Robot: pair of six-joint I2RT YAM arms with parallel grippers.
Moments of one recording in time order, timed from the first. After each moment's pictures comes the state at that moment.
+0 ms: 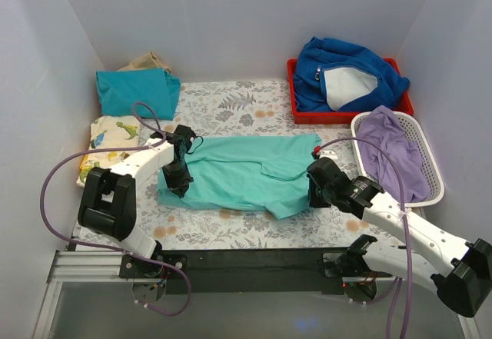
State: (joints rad) left arm -0.32 1.56 1.01 -1.02 -0.16 -0.70; right arm 0.78 0.93 0.70 -0.77 0.21 0.64
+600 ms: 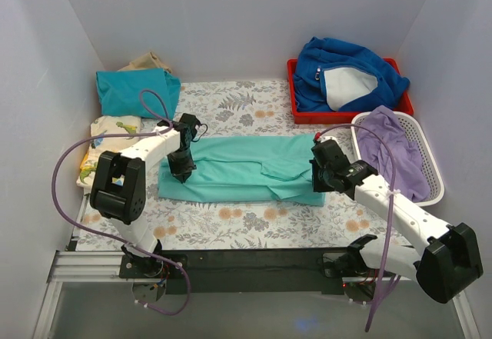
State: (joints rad) left arm -0.32 1.71 1.17 -0.96 -0.24 -0.62; right arm 0.58 1.09 0.76 -0.69 0.20 0.41
